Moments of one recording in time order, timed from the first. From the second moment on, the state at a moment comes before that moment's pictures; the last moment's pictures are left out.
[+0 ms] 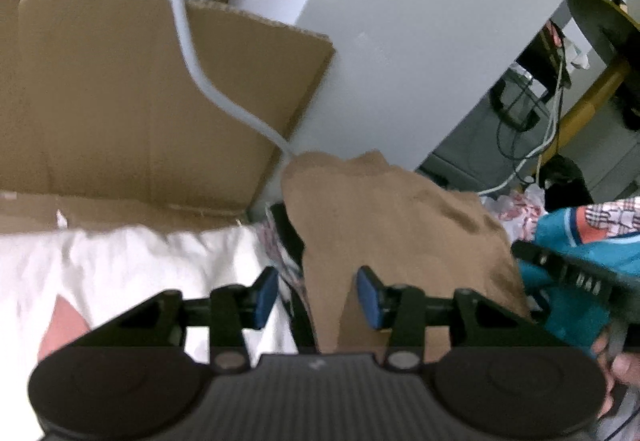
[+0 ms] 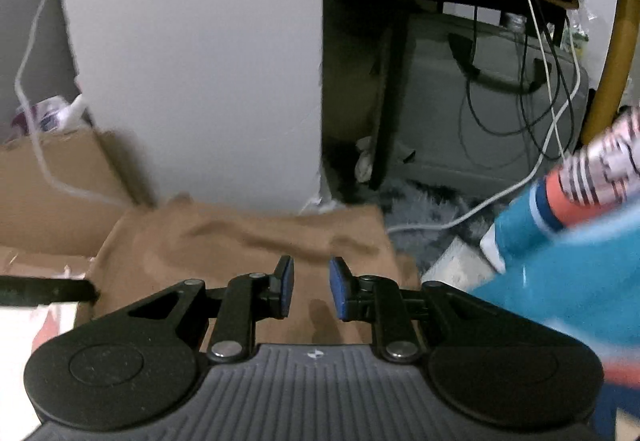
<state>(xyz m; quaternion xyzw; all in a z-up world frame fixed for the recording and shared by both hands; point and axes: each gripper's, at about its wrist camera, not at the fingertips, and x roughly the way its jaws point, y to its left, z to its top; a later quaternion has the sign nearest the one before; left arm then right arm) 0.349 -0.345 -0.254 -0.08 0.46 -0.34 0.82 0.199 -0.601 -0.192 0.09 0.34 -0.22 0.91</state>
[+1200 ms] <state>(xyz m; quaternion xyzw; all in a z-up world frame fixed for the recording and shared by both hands) 0.221 -0.313 -0.319 -0.08 0.56 -0.42 0.71 0.011 -0.556 -0.276 0.12 0.35 -0.26 0.89</state>
